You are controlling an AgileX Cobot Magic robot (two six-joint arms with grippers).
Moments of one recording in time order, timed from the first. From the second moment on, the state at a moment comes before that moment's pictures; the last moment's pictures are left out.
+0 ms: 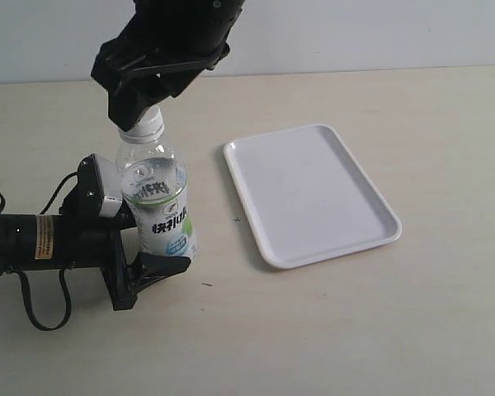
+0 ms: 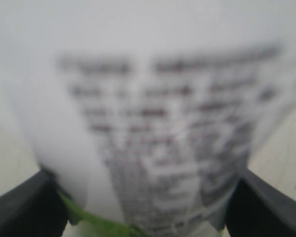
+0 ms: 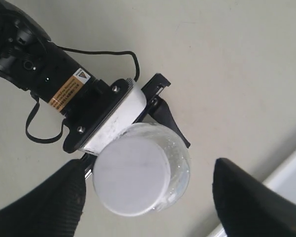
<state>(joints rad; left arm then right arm) -0.20 2.10 -0.61 1.10 -1.02 -0.13 0.60 1.94 -1.85 0.34 1.13 -0.38</state>
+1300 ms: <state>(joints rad) -0.20 2.10 -0.61 1.10 -1.02 -0.13 0.60 1.95 -1.85 0.35 1.16 -1.10</state>
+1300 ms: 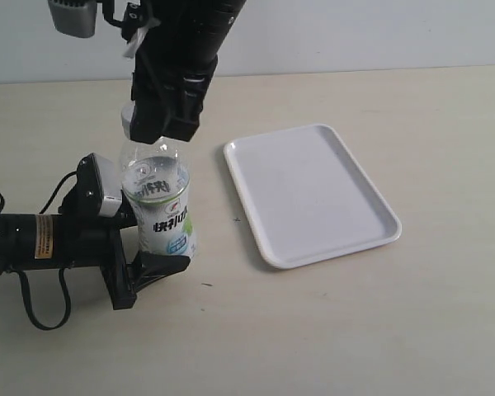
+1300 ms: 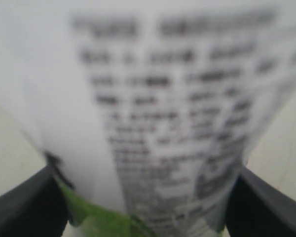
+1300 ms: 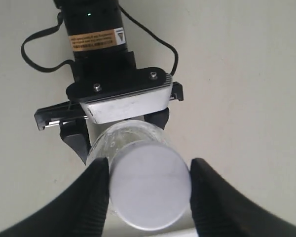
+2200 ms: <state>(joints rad) -0.20 2.10 -0.61 1.11 -1.02 -0.14 0.60 1.96 -1.85 0.31 1.14 -1.23</state>
